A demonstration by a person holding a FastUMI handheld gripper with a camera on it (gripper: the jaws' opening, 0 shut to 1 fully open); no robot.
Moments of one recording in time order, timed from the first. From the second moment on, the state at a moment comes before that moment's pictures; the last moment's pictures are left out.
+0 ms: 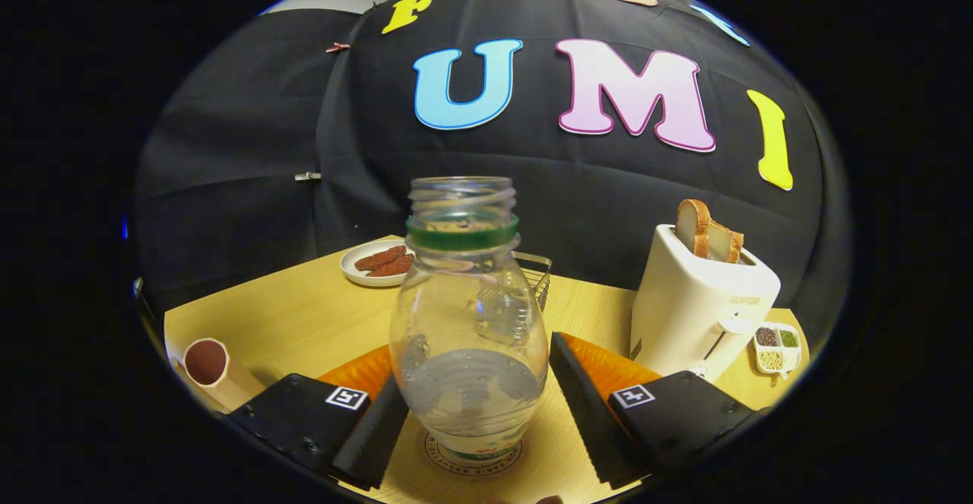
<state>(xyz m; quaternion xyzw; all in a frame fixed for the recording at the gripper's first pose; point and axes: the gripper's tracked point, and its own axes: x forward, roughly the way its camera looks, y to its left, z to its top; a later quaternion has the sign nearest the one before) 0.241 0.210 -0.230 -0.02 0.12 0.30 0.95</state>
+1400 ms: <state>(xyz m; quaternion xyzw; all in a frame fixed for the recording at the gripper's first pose) 0.040 0.013 -0.009 -0.05 0.01 0.19 0.98</state>
